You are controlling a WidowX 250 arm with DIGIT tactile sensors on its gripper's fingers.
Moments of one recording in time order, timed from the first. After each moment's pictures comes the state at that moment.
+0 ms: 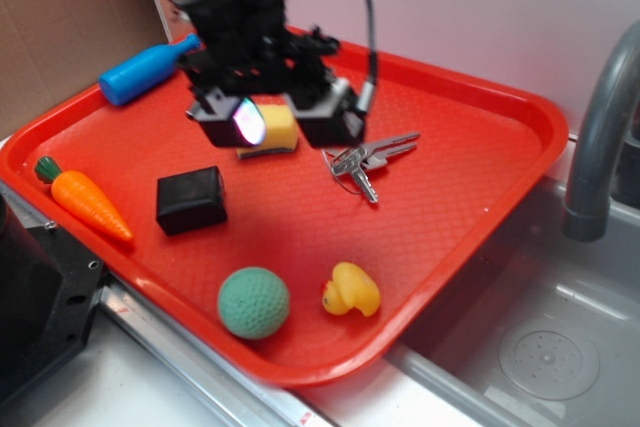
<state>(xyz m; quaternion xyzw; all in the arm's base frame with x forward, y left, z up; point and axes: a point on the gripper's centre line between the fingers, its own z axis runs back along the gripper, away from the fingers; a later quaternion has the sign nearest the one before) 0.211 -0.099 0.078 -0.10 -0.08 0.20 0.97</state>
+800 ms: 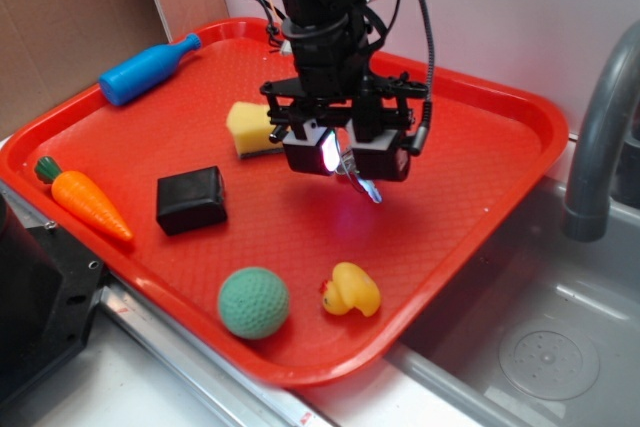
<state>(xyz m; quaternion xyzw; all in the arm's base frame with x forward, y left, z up) 0.239 -0.106 0.041 -0.06 0.00 0.20 0.98</state>
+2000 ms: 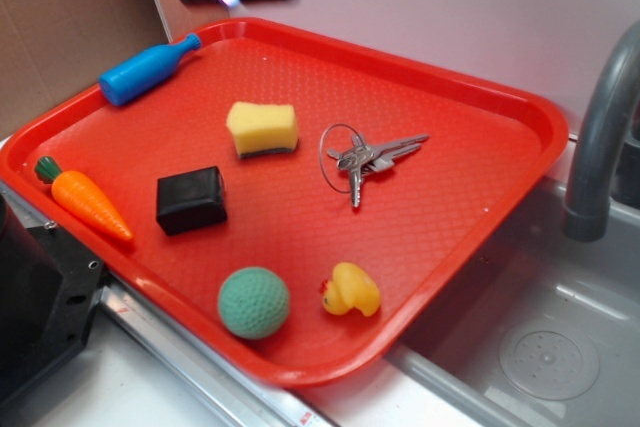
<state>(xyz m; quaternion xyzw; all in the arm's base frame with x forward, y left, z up) 0.221 -0.075 0.137 -0.09 -0.11 0.17 0.98</state>
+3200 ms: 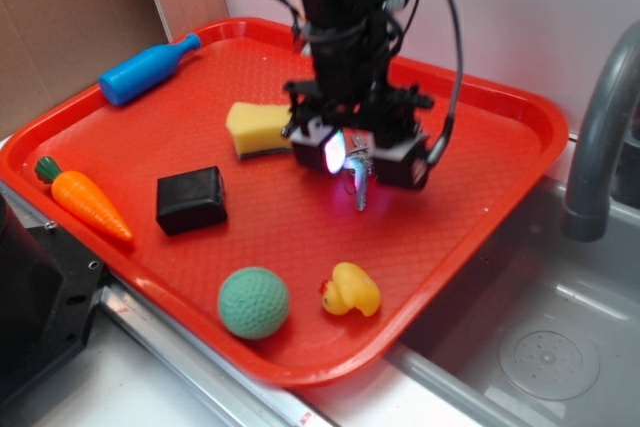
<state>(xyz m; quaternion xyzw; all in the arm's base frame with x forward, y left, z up) 0.245 -0.115 0.026 -0.07 0.01 0.12 0.99</state>
